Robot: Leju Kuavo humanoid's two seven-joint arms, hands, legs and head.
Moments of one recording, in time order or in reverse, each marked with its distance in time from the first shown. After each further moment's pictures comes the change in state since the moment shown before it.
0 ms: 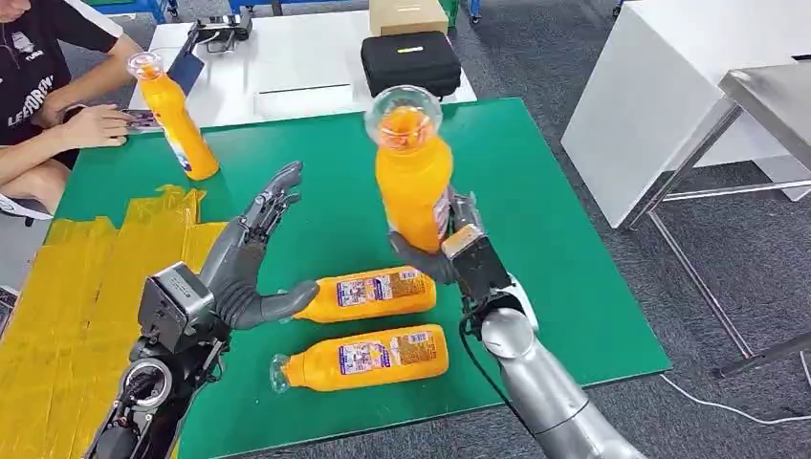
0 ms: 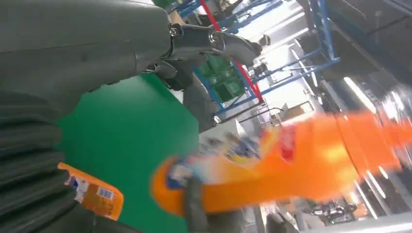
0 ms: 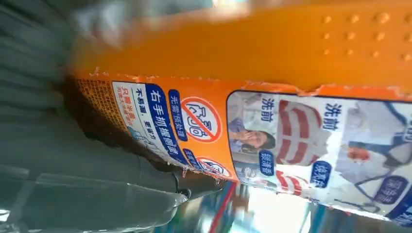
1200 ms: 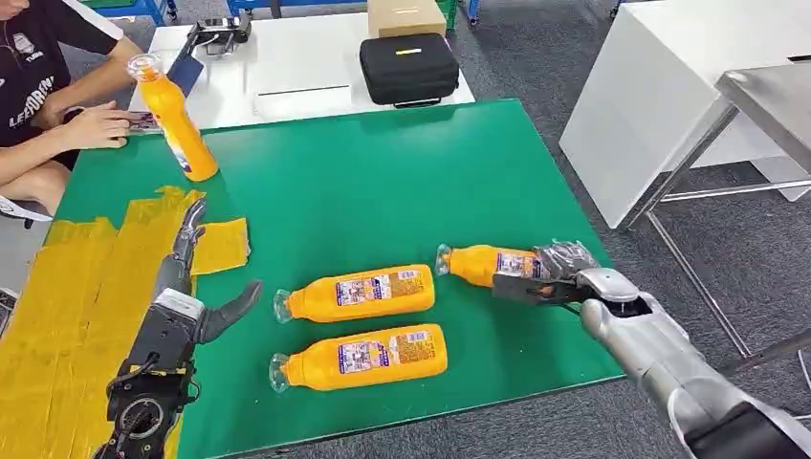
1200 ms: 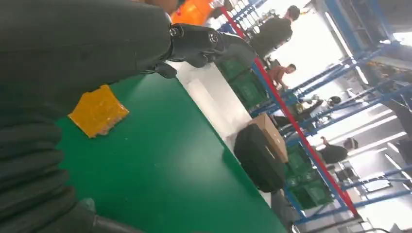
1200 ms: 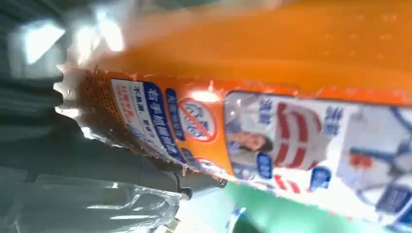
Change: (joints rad) left arm 0.214 0.003 0.214 0.088 -0.311 0.312 -0.077; right arm -0.142 -0.409 0.098 0.501 0.616 0.107 0.371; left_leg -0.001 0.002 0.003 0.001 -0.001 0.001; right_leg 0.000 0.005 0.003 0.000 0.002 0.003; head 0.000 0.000
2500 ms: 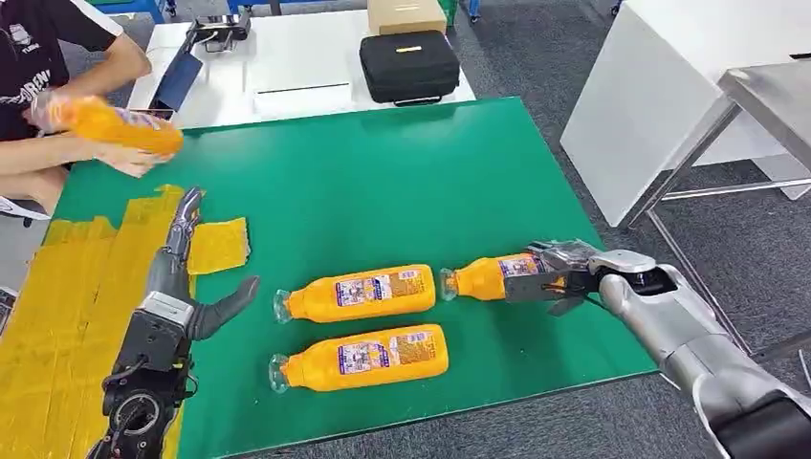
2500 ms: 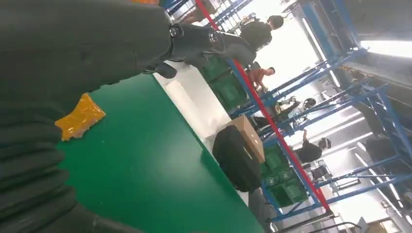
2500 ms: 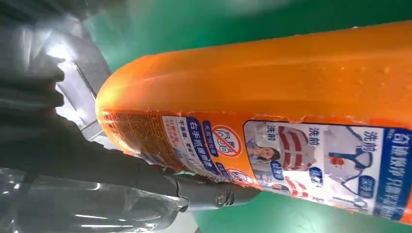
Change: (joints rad) left arm -0.031 0.000 -0.015 -0.017 0.039 -0.013 -0.051; right arm -0.108 -0.099 0.050 -0.049 0.089 0.524 -0.125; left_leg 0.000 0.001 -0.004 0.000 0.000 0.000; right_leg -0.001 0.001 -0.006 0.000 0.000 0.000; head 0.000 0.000
